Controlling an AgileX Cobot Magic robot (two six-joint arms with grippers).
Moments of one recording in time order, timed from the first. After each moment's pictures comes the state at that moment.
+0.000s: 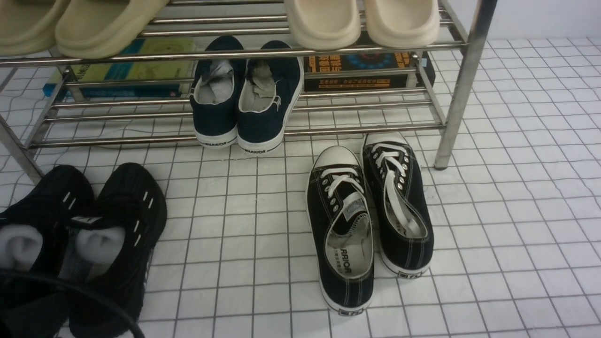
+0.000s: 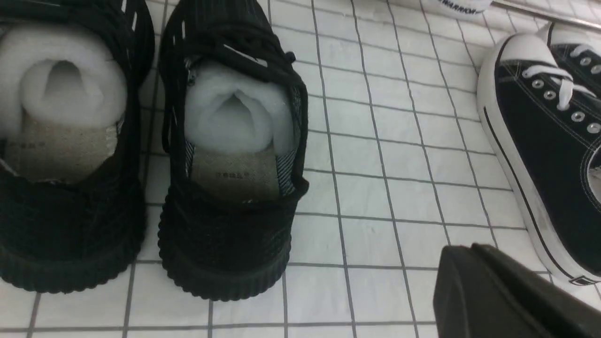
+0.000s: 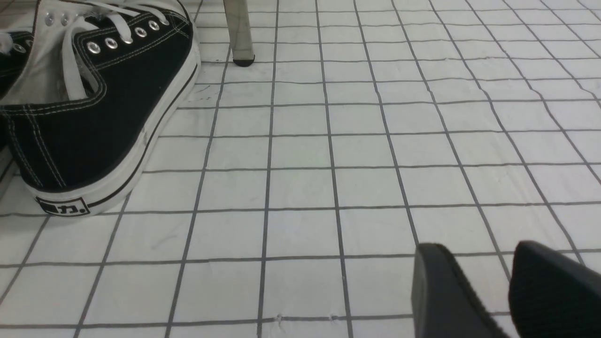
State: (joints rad) right arm -0.03 -0.01 0.01 0.11 0.39 -0.06; left arm 0.10 0.31 -0.38 -0.44 0.73 0.16
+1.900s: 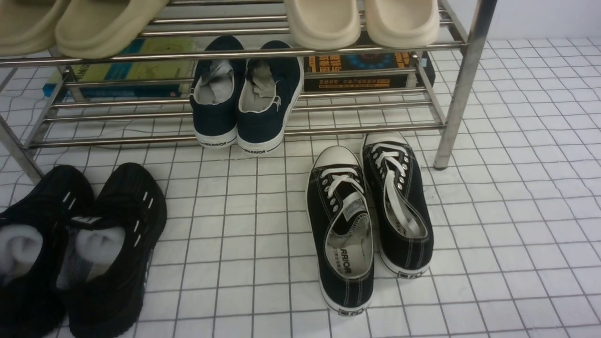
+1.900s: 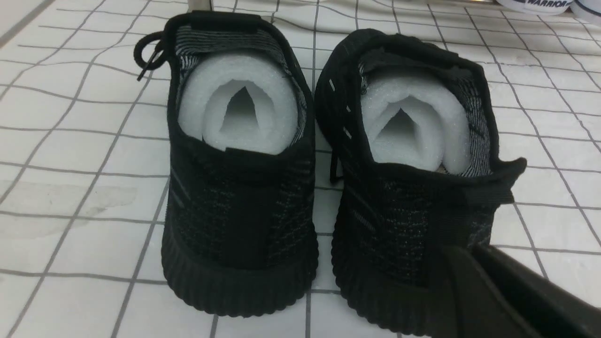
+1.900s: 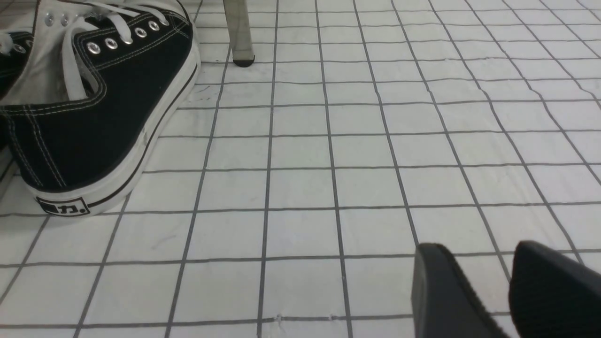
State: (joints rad) right arm -0.03 -0.01 0.01 0.11 0.39 -0.06; left arm -0.03 -0.01 0.03 0.10 0.37 -0.18
